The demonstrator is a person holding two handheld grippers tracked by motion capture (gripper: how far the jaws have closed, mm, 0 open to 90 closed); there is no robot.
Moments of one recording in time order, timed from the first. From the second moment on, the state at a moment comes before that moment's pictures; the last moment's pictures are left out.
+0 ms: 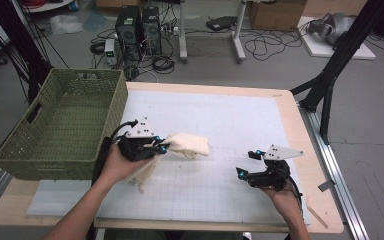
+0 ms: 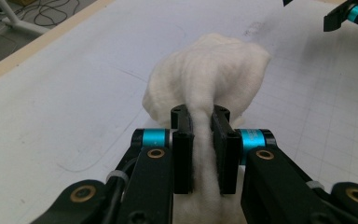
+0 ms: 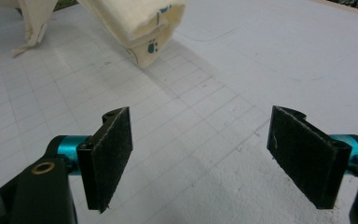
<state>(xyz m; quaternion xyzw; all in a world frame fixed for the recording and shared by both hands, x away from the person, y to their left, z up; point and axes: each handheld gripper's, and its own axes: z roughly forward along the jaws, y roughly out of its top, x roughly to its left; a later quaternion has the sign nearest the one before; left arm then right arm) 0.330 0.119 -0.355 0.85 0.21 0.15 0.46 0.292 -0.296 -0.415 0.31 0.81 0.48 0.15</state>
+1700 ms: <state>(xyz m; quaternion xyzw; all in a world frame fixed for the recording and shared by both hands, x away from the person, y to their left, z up) 0.334 0.211 -0.268 0.79 0.24 0.19 0.53 0.293 -0.295 -0.418 0.32 0.81 0.47 0.15</state>
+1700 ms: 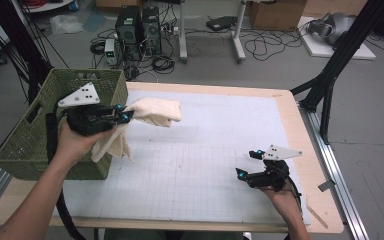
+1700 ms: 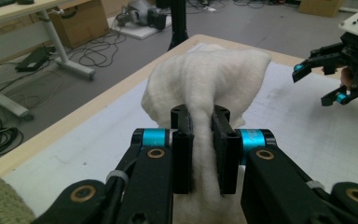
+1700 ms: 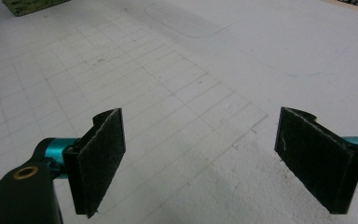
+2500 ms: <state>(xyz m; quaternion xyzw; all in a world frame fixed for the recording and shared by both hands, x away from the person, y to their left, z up) 0.334 0.295 -0.261 0.73 0.35 0.26 0.53 0.295 -0.292 -0.421 0.32 0.81 0.46 0.15</state>
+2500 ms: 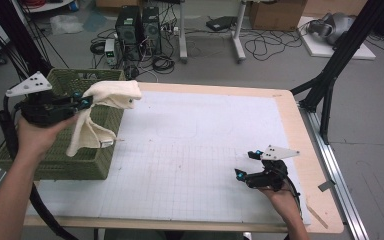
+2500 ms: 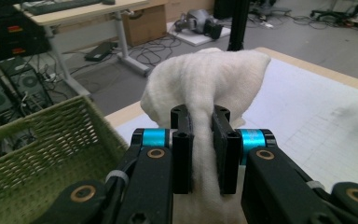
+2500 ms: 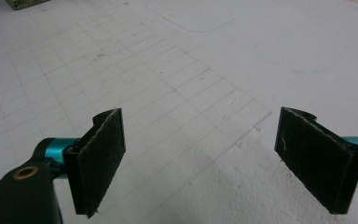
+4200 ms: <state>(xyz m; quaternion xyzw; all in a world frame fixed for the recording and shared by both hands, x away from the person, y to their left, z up) 0.333 0.352 -0.318 0.69 0.48 0.29 0.45 0.297 -0.288 -0.425 0.31 0.82 0.45 0.14</state>
